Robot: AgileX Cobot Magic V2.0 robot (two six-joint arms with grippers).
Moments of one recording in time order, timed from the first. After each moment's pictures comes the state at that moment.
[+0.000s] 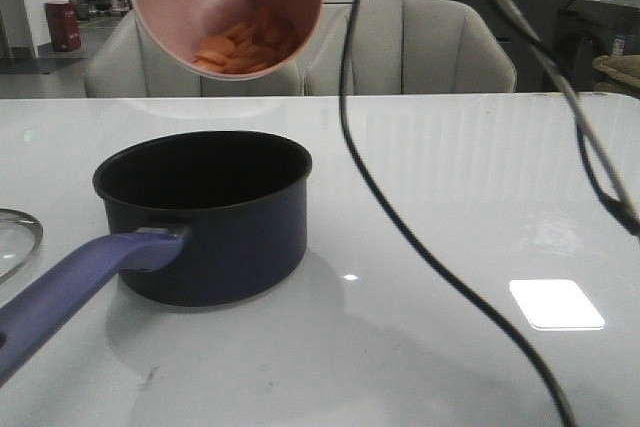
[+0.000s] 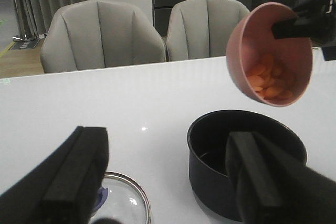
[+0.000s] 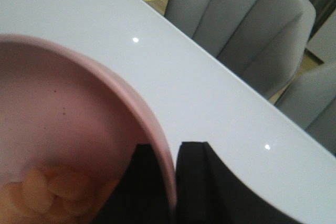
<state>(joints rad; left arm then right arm) -0.25 0.22 -0.32 -0.04 0.26 0.01 0.60 1.71 -1.30 0.19 -0.05 -0.55</state>
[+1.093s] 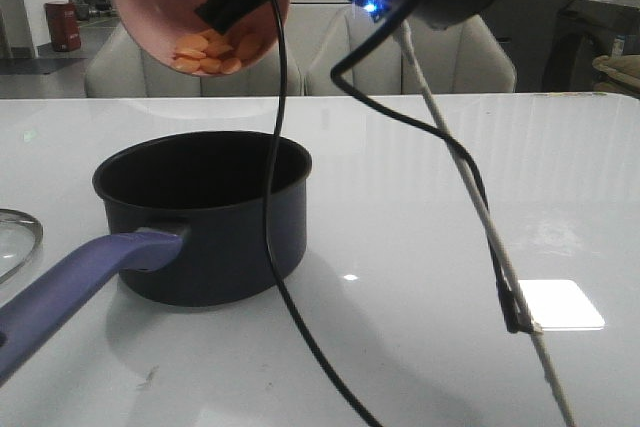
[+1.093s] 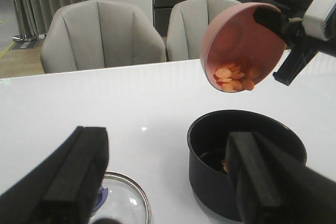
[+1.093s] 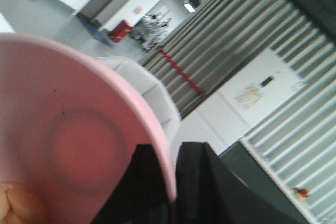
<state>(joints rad) -0.25 0.22 -0.32 -0.04 0.26 0.01 0.76 1.88 -1.15 0.46 -0.95 -1.17</state>
